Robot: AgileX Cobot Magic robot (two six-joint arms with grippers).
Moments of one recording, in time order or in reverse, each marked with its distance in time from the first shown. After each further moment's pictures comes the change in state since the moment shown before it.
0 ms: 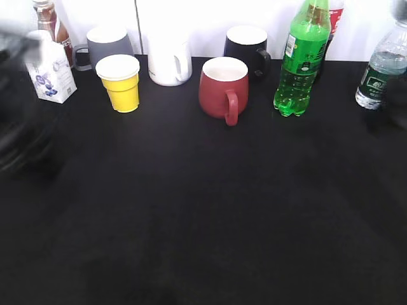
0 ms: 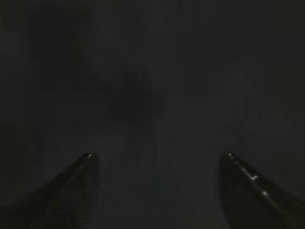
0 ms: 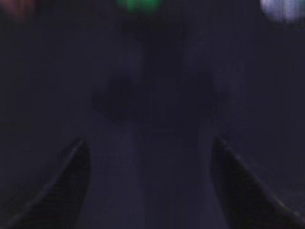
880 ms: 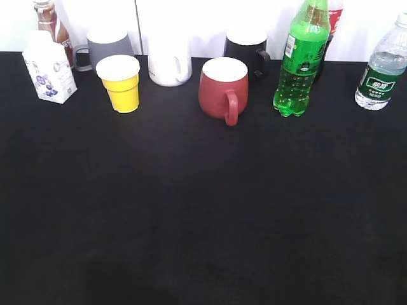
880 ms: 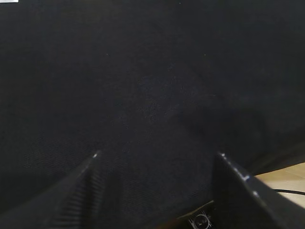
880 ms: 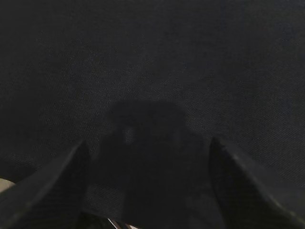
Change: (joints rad) left arm -0.001 -1.135 0.458 -0.122 -0.001 0.025; right arm 0.000 -1.009 0.450 -0.024 0.223 -0.050
